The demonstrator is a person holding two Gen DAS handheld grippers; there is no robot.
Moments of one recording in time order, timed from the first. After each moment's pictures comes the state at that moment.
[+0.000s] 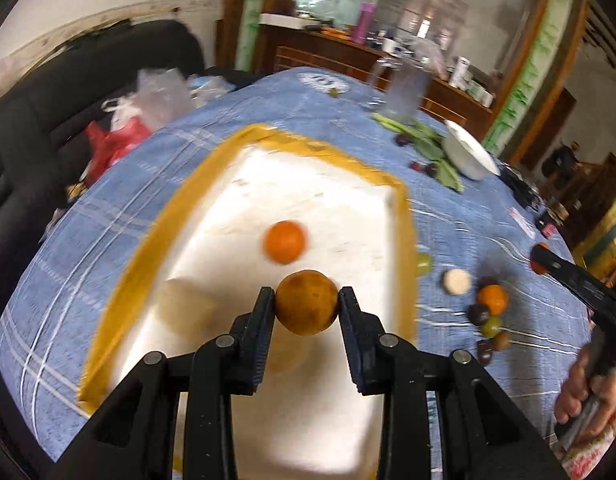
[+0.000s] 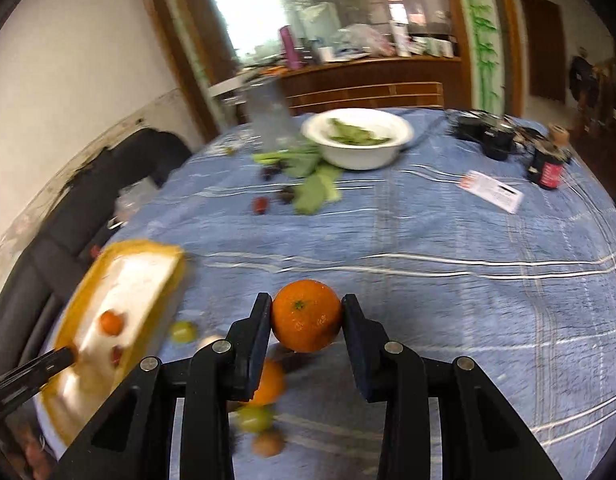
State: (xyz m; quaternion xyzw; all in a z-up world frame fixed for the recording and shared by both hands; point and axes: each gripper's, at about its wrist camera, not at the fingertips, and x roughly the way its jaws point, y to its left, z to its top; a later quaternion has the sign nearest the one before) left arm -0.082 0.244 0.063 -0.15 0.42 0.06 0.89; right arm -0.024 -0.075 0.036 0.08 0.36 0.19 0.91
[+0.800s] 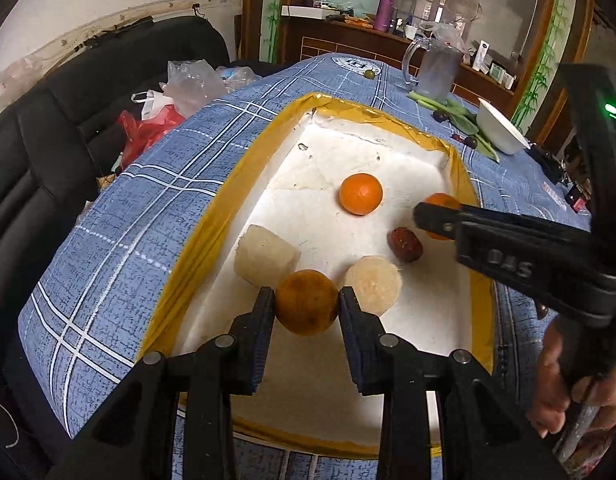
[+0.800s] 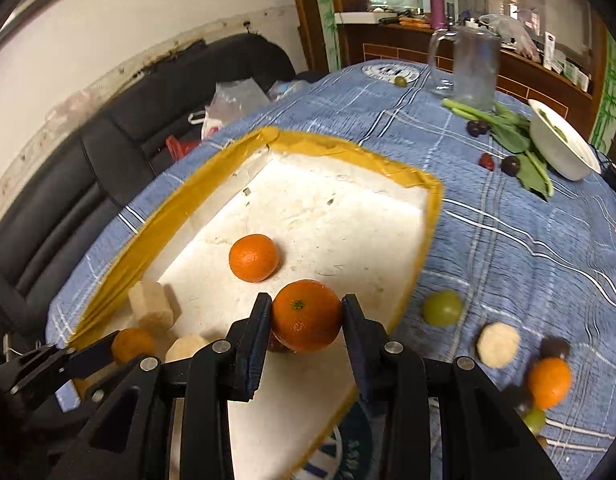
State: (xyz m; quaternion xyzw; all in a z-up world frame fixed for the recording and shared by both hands) left arm -0.119 0.264 0.041 -0.10 0.44 0.09 0.89; right arm -0.034 0.132 0.000 -0.06 0.42 0.29 0.86
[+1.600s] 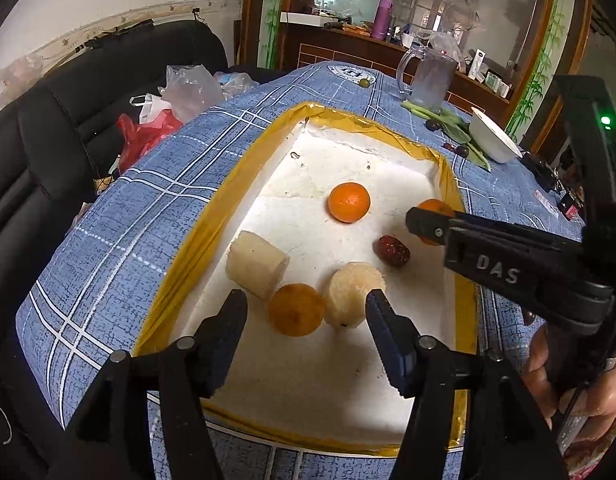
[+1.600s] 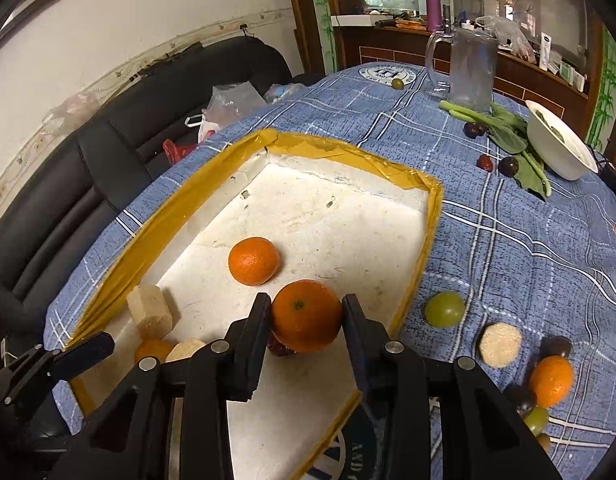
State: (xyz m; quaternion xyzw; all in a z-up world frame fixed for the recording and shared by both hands) left arm -0.121 0.259 0.049 -0.12 0.42 0.09 0.89; right arm -0.042 0.121 0.011 -0.04 0.41 0.29 0.86
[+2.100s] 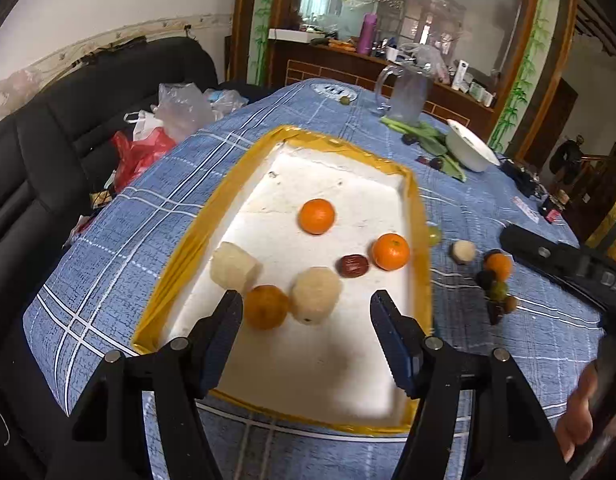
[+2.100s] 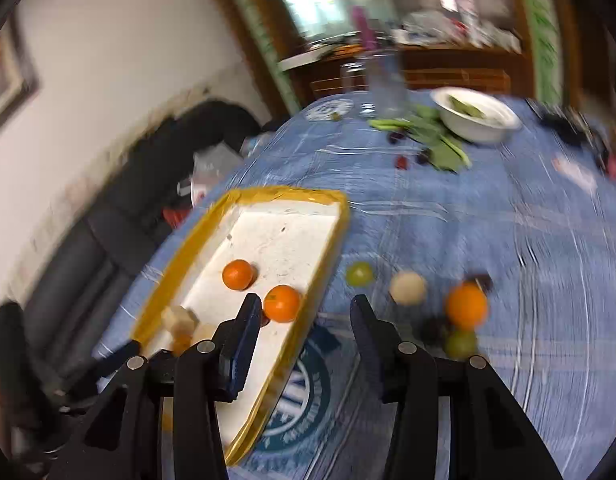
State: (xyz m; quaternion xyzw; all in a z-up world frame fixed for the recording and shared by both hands) left arm -0.141 0.236 0.077 -0.11 0.40 0.07 0.91; right arm -0.094 0.004 0.050 0.14 0.38 0.25 0.88
